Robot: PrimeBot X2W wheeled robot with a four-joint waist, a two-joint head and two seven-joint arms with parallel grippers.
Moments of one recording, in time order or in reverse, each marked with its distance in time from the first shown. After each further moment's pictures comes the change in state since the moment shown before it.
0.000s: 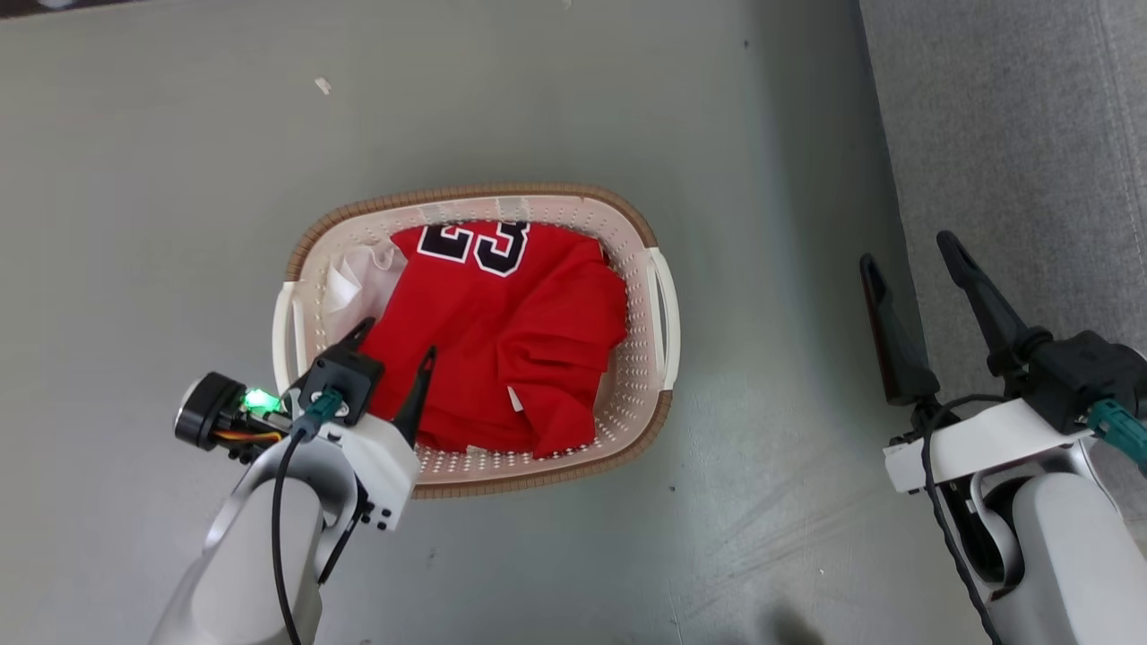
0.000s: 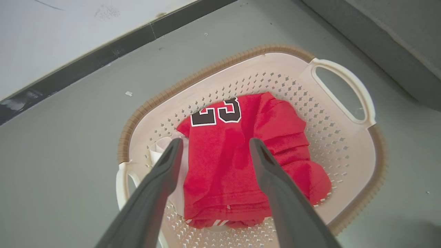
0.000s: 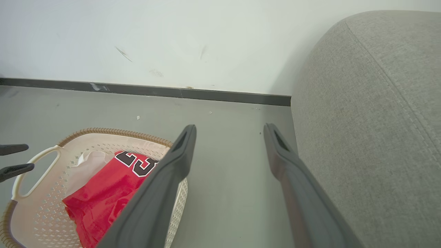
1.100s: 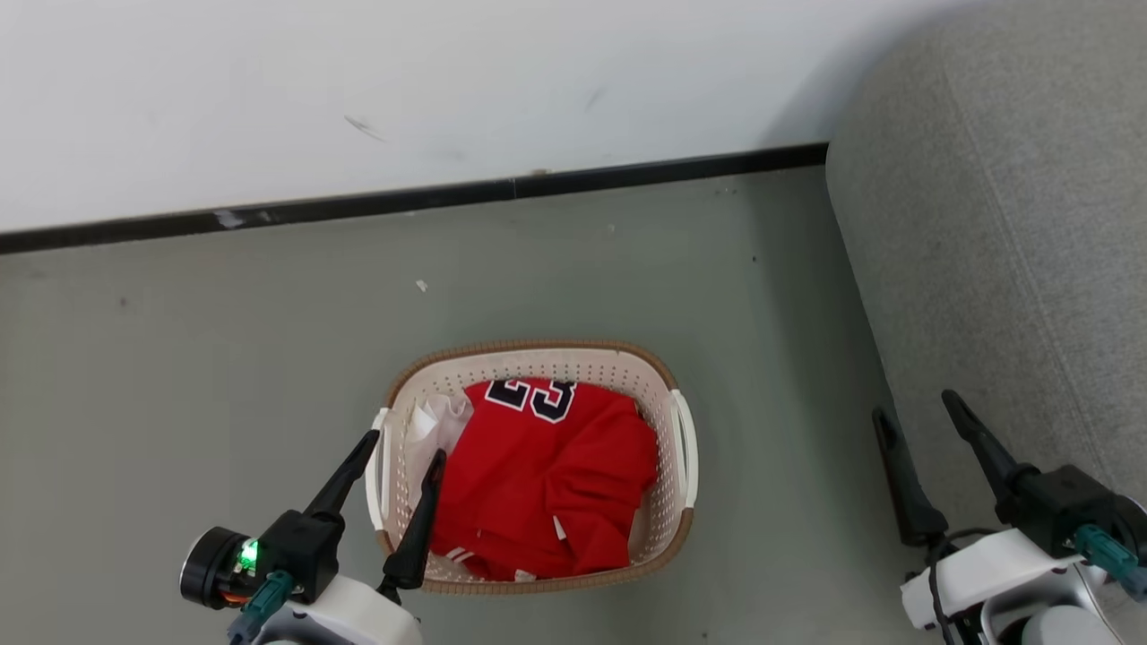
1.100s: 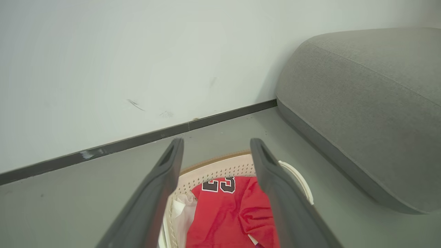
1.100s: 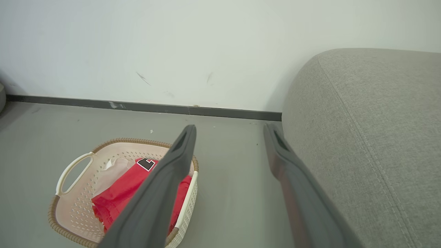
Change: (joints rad) left arm 0.361 -0.020 0.067 -0.290 -0.138 -0.010 -0.180; right arm 0.226 -0.004 -0.034 0.029 -0.009 0.000 0.000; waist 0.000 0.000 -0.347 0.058
